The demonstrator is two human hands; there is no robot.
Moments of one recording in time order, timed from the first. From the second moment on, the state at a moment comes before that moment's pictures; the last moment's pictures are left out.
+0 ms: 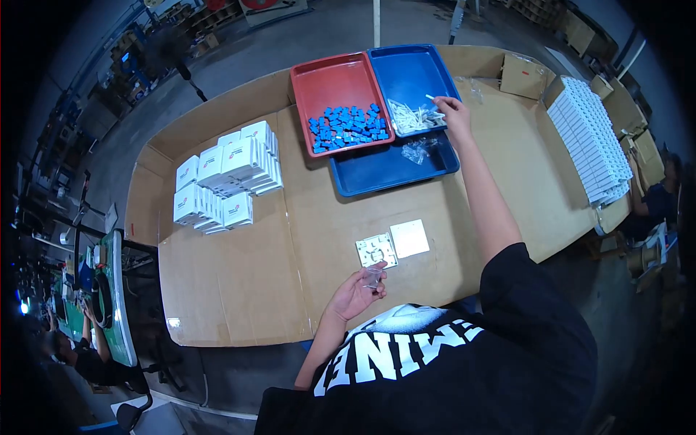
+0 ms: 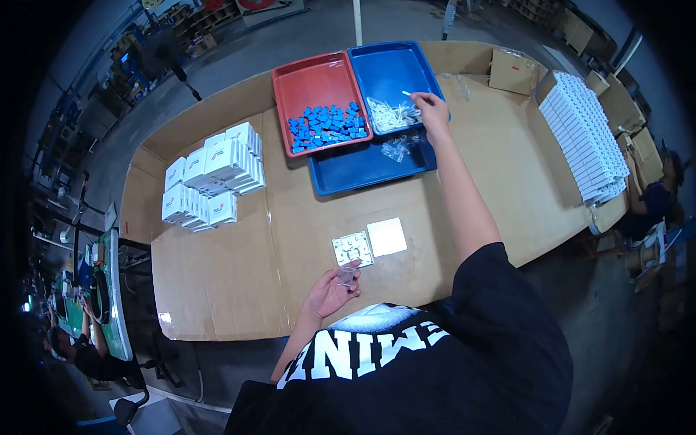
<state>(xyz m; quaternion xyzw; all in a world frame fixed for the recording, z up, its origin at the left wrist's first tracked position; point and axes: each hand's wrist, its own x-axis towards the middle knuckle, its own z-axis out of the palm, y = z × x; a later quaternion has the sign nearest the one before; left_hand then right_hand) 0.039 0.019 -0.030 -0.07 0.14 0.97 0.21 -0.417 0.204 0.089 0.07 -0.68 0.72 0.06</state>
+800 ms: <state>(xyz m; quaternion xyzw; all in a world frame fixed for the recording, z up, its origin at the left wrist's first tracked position) 0.023 0.029 0.048 -0.15 0.25 0.95 0.13 -0.143 0.194 0.100 0.33 -0.69 0.56 -0.33</state>
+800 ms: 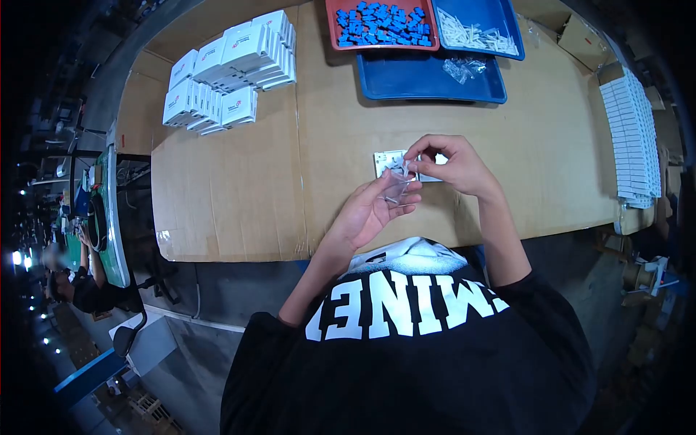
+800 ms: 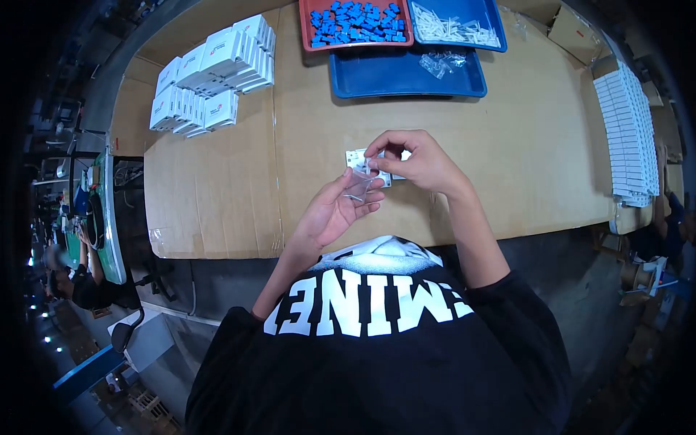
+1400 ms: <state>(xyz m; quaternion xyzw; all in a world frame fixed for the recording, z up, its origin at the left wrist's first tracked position) 0.029 0.023 0.047 -0.15 0.33 0.92 0.14 -0.155 0.170 0.108 0.43 -0.58 0.36 -0.59</state>
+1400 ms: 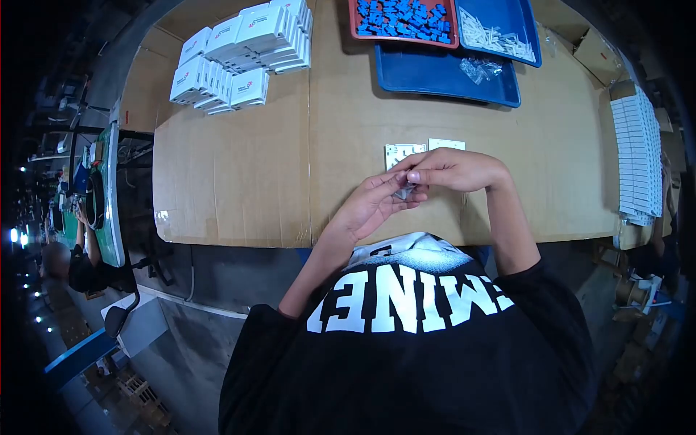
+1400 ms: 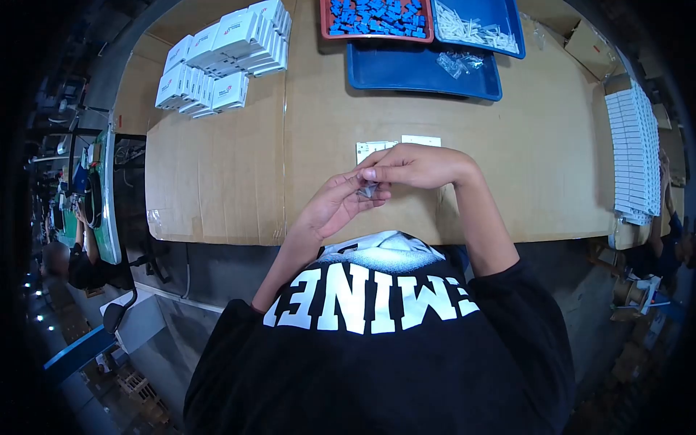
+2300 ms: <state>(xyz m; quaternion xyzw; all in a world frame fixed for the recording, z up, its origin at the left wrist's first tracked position) 0.021 0.025 0.028 -0.14 0.29 0.94 0.13 -0.140 0.175 0.116 0.43 -0.65 0.39 -0.48</state>
